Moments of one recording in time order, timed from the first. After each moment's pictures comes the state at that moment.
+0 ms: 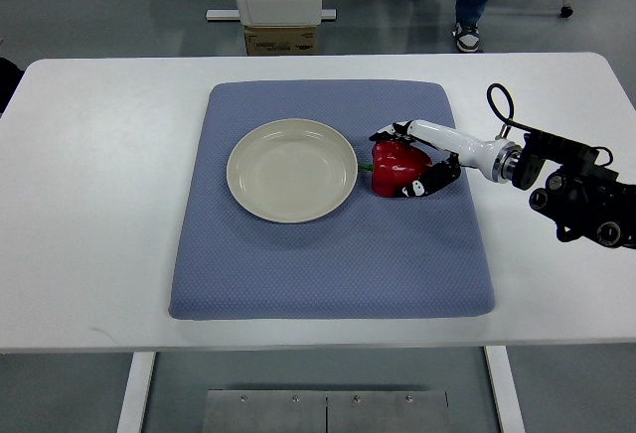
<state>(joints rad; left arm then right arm) -0.04 0.00 -0.22 -0.22 0.01 0.07 -0.06 1.04 -0.33 0.05 0.79 -1.03 0.04 0.40</state>
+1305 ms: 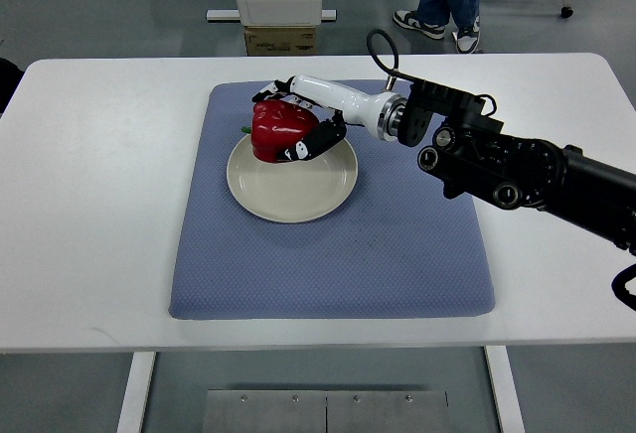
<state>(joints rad) -0.04 0.00 -0.22 -0.22 0.01 0.07 -0.06 1.21 -0.03 0.11 0.79 -1.01 0.04 0.22</state>
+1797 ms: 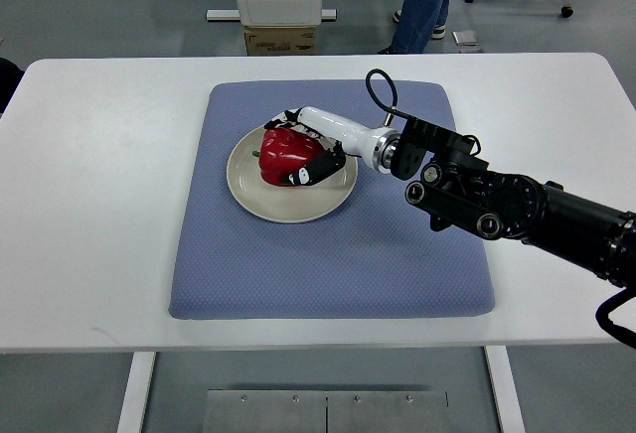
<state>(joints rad) -0.04 0.00 -0.22 -0.22 0.01 0.07 -0.06 1.13 0.00 0.11 0.75 -1.01 -0.05 0.13</state>
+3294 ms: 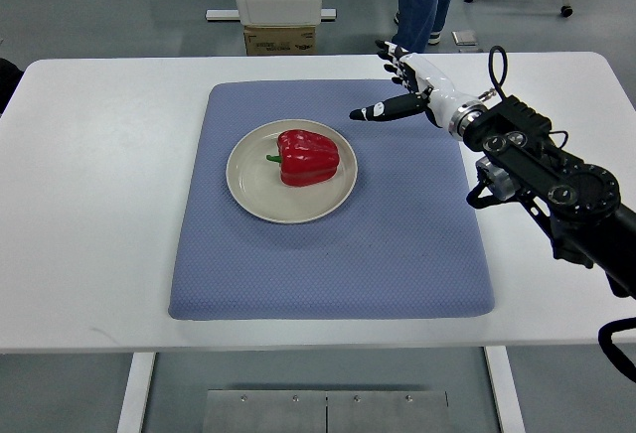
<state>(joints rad) -0.04 0.00 -0.22 -0.22 0.01 0.07 -0.06 0.92 -0.09 0.73 0.76 -0.93 -0.02 0.01</state>
